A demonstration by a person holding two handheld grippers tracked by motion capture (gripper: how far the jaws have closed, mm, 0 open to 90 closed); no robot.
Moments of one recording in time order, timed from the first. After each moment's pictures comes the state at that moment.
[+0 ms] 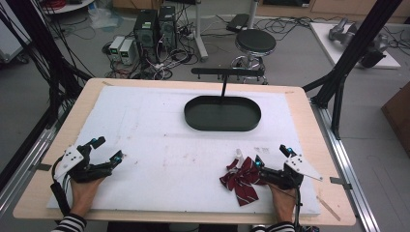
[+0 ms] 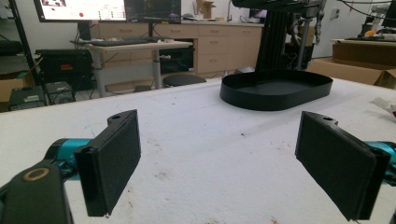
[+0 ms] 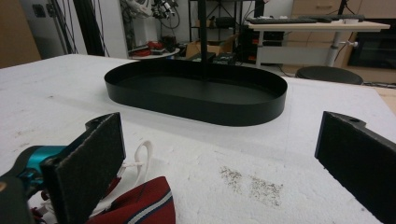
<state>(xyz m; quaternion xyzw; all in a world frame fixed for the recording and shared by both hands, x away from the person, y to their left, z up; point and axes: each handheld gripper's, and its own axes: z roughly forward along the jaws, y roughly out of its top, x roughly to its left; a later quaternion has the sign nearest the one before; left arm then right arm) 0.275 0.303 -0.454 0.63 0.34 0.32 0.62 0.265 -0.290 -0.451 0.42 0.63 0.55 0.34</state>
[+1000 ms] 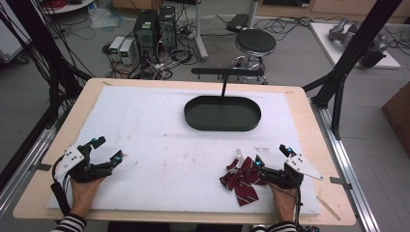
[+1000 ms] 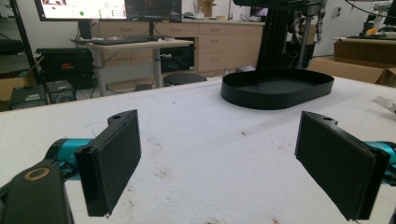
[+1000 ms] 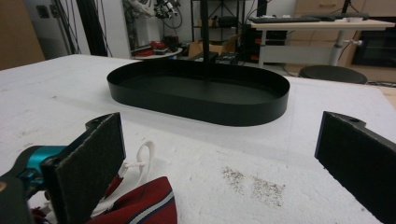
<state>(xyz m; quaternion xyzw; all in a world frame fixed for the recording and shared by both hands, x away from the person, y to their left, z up) 0.275 0.302 -0.453 0.63 0.34 0.32 0.62 0.266 -0.290 -0.450 0.42 0.63 0.55 0.34</state>
